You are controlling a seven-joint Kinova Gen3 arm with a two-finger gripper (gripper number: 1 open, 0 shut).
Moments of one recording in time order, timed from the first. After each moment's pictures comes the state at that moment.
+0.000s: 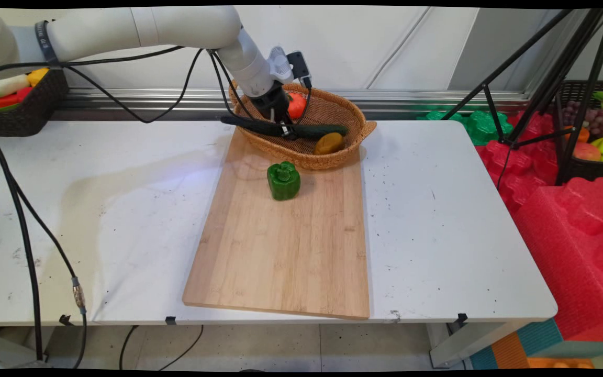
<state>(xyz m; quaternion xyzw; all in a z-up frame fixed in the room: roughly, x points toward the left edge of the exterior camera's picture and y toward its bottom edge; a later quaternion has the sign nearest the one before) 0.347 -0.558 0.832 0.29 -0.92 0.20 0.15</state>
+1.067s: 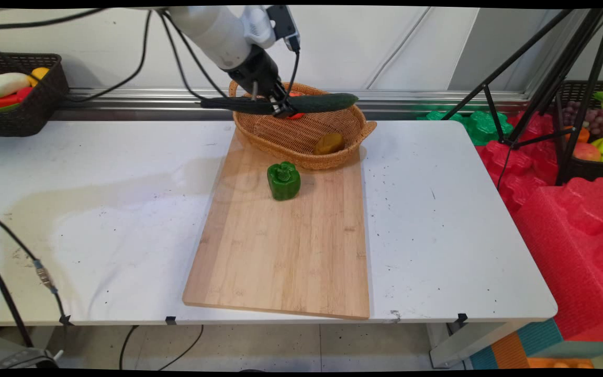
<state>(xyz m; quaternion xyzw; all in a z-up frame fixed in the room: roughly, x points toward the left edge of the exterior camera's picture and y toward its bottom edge) 0.335 -0.444 0.945 0.28 -0.90 0.25 0.20</state>
